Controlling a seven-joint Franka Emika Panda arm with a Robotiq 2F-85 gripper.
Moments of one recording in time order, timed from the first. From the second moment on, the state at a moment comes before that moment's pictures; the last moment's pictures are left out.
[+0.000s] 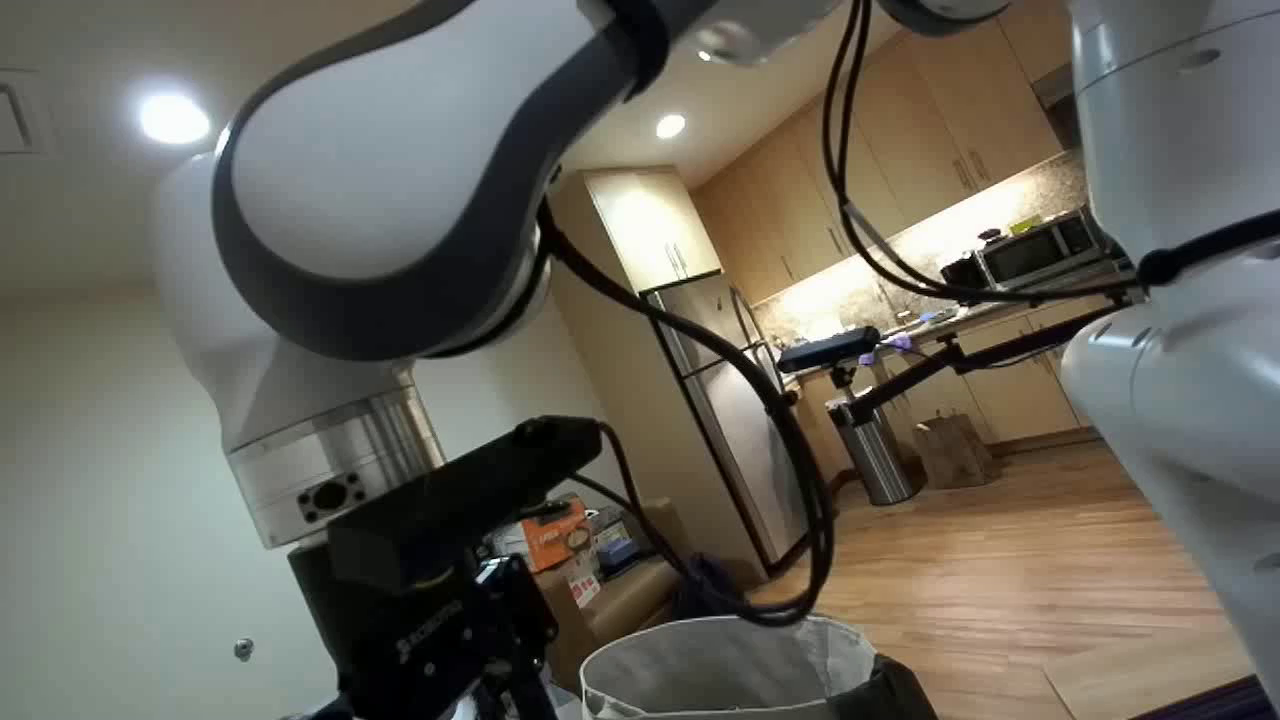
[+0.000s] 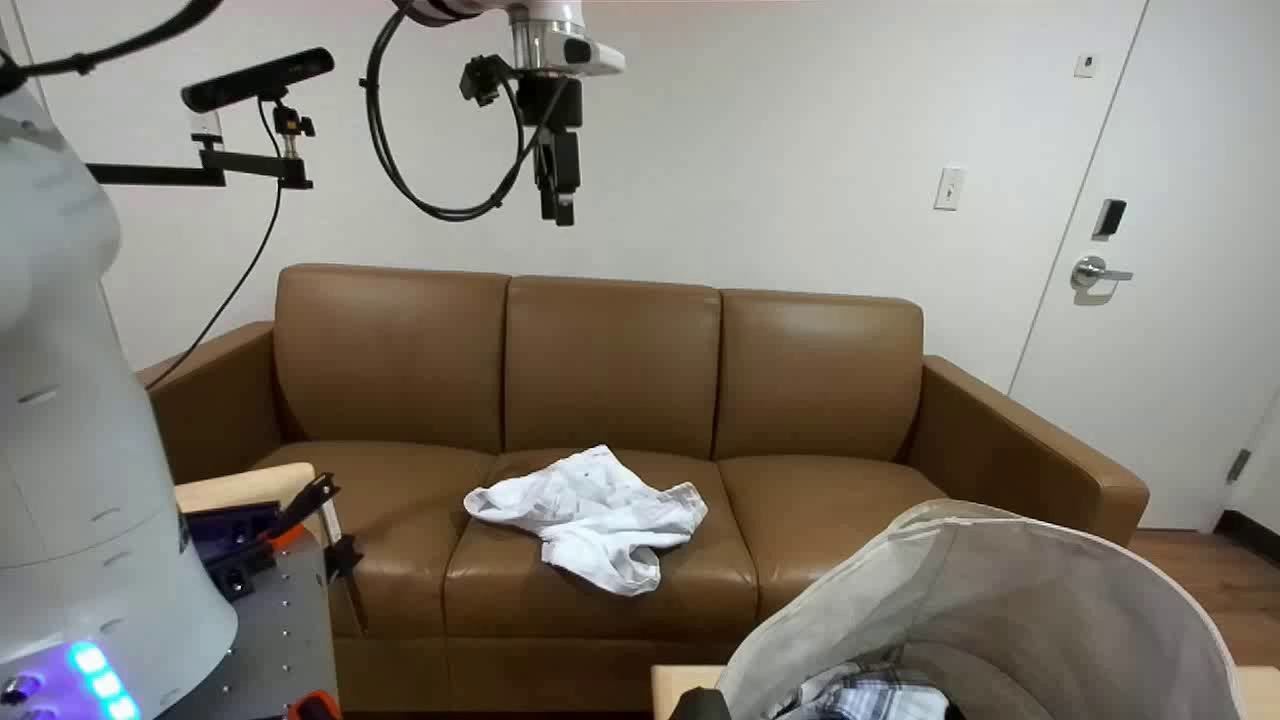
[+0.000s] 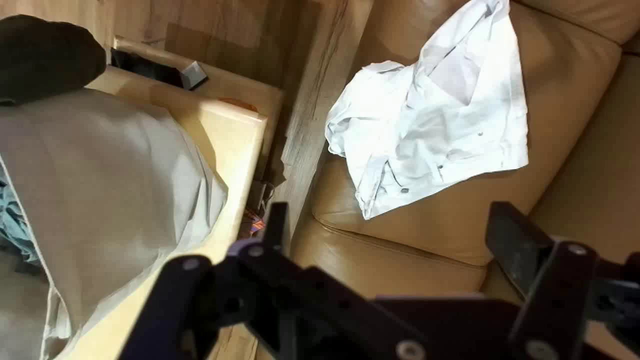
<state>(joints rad) 0.03 -0.28 0.35 -2.23 0.03 2.01 0.59</state>
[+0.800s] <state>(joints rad) 0.03 -0.33 0.19 -2.30 -0.05 2.01 0.59</state>
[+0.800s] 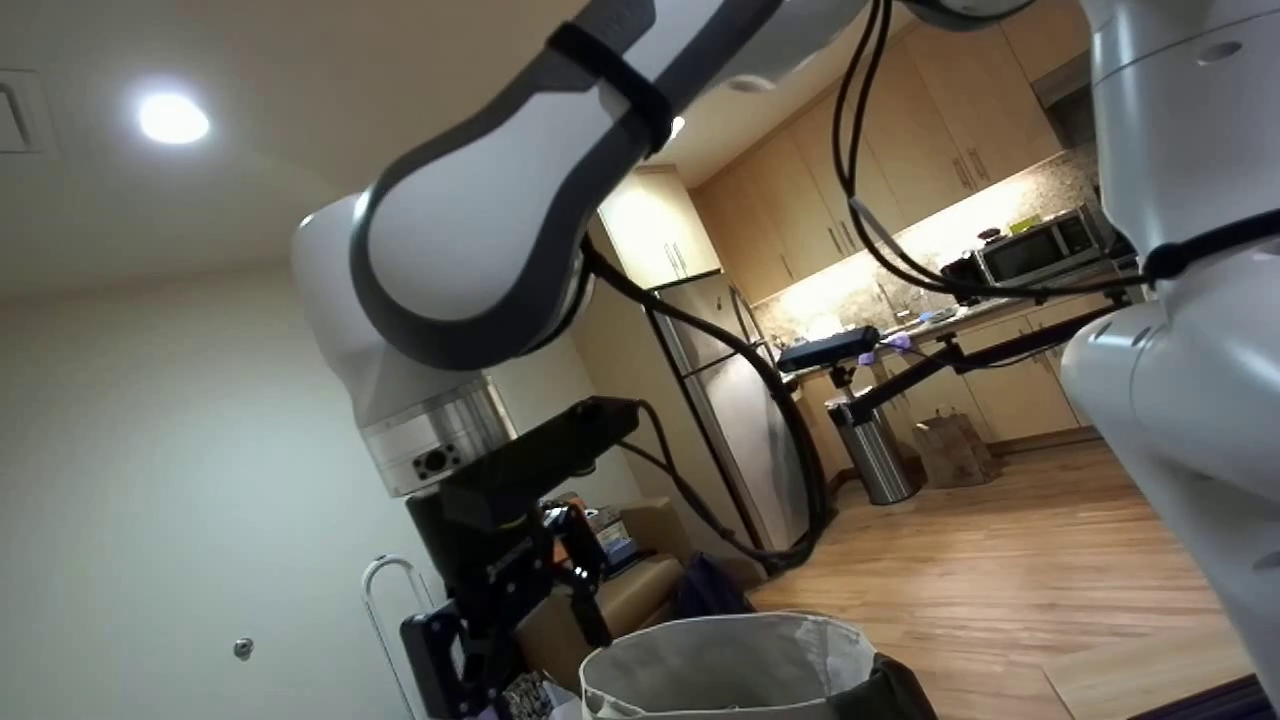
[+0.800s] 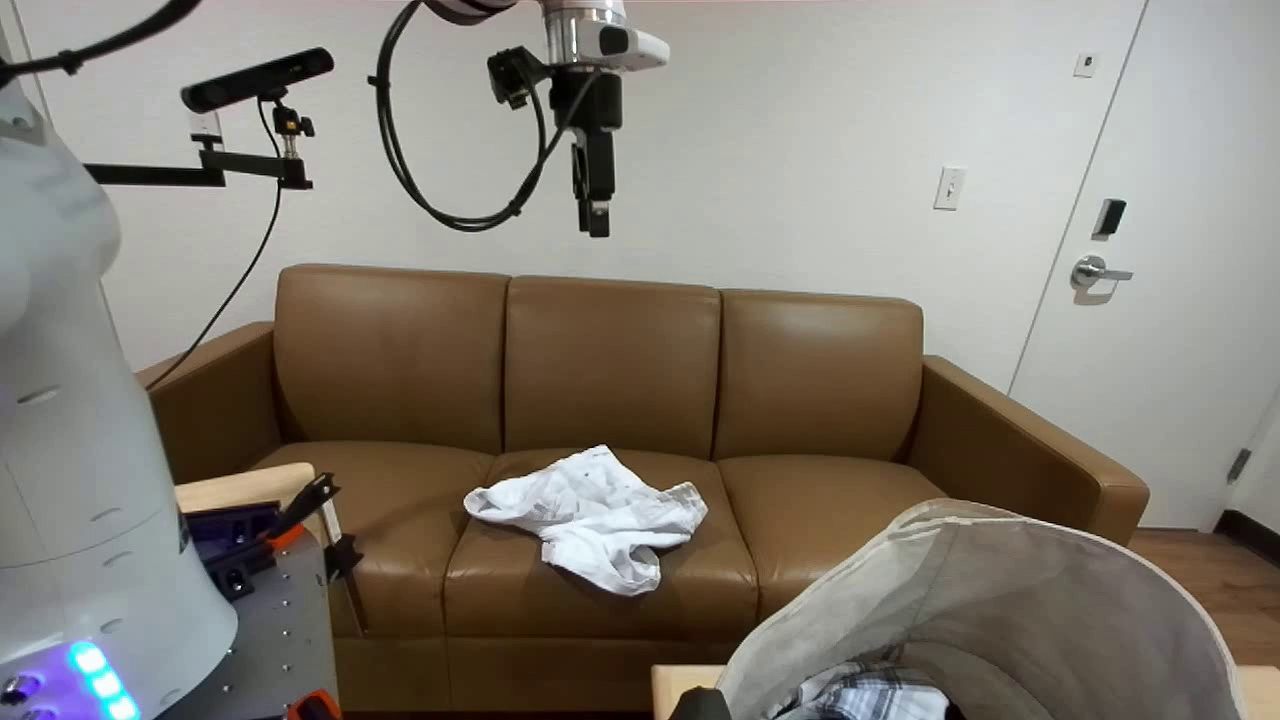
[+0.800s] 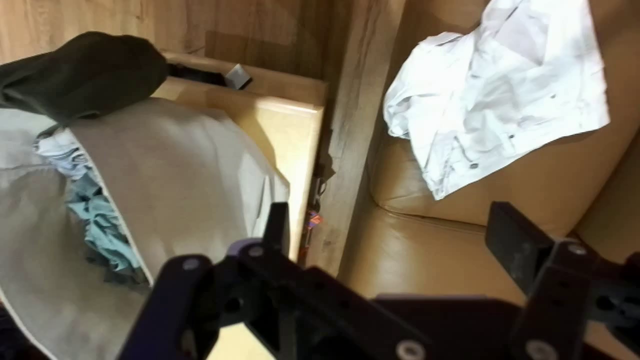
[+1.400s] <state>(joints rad) -0.14 -0.47 0.02 -2.52 -0.34 2.06 0.50</state>
